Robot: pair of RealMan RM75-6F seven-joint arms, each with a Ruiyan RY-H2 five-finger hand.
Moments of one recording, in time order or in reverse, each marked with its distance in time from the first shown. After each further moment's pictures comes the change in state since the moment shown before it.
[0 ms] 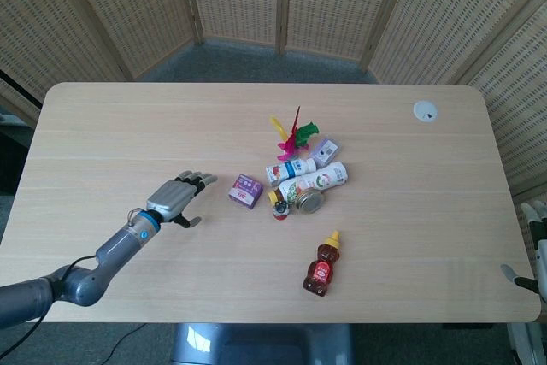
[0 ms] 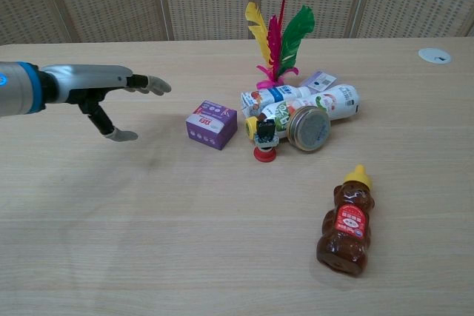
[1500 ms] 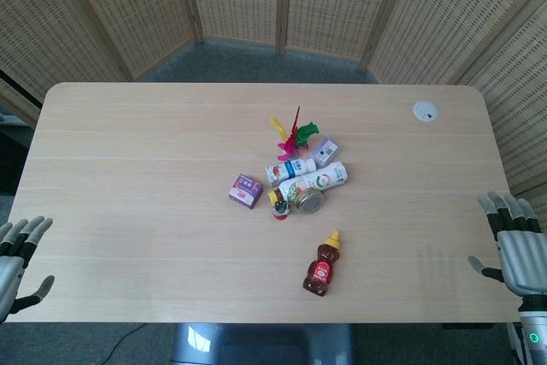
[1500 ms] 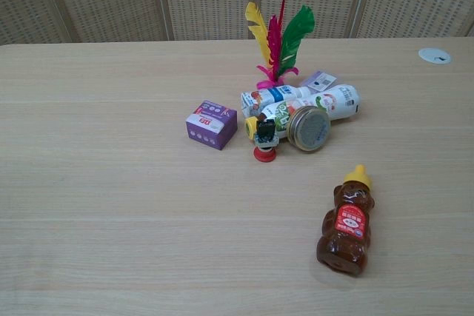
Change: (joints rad) left arm 0.776 0.605 0.263 -0.548 0.512 0.829 -0.007; right arm 0.073 -0.073 -0.014 0.052 -0.122 -0.043 0.007
